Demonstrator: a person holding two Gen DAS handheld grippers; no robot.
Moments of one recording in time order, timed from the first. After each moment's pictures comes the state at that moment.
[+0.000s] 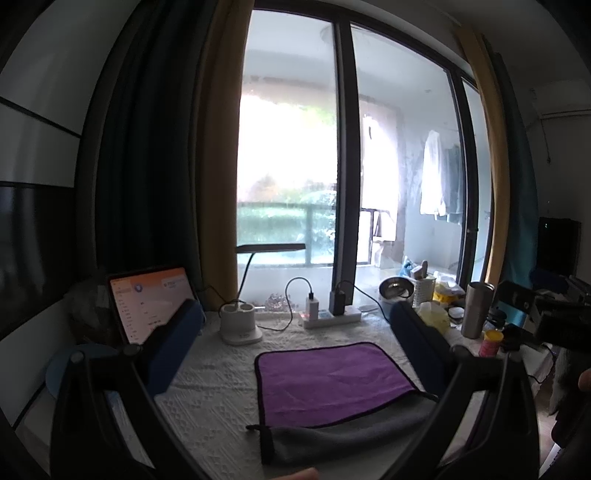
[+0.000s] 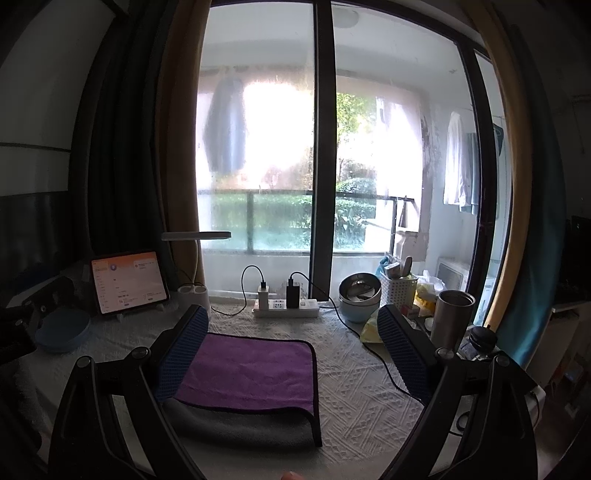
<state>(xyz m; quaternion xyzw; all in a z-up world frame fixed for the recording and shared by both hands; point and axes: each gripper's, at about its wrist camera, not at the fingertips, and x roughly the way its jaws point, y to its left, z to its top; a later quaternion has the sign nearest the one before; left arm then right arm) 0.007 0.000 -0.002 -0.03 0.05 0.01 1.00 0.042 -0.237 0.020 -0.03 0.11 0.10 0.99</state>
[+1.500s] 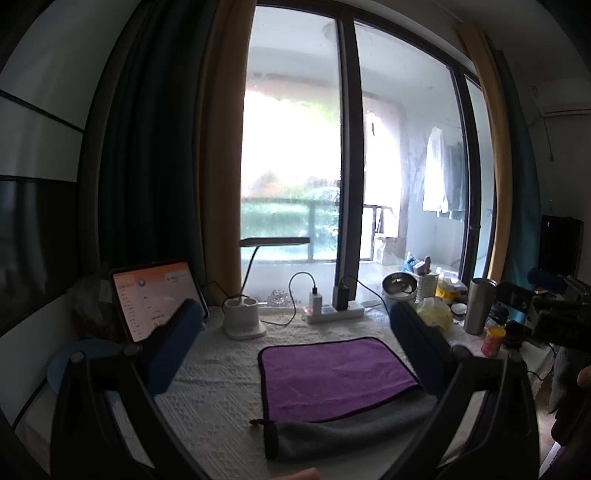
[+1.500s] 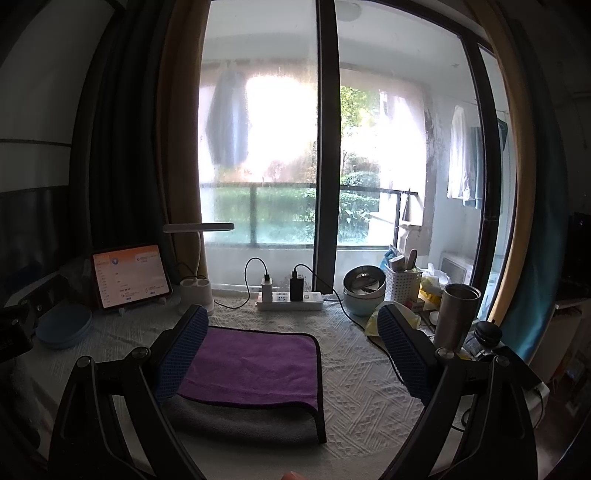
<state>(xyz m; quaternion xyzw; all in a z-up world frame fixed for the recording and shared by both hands) 0.005 0.006 -0.007 -0.03 0.06 0.01 1.00 0.045 -0.235 0.019 -0.03 0.12 0.10 0.99</state>
